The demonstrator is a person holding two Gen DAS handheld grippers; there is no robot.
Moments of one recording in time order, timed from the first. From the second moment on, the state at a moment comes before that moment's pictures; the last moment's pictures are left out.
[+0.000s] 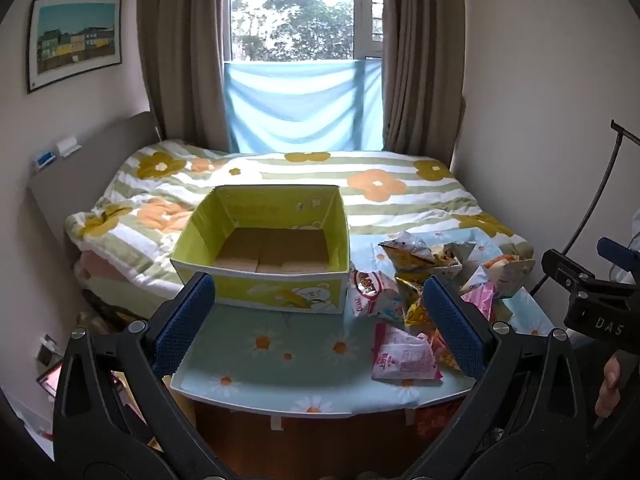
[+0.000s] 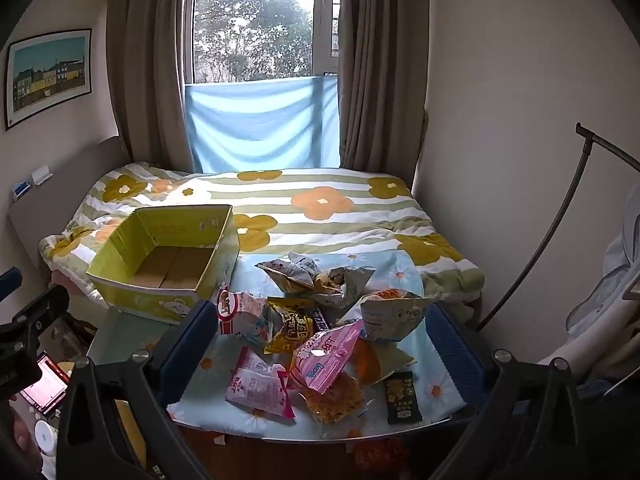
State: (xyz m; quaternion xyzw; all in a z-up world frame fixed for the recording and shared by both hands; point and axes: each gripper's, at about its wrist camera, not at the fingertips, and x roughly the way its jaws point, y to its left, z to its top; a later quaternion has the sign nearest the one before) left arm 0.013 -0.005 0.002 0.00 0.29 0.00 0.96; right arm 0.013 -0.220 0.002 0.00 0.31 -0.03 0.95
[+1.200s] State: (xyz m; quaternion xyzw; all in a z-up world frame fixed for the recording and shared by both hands) left arm 0.009 -0.009 0.007 -0.02 0.29 -0.01 0.96; right arm 0.010 -0.225 0.006 0.00 0.31 -0.03 0.95
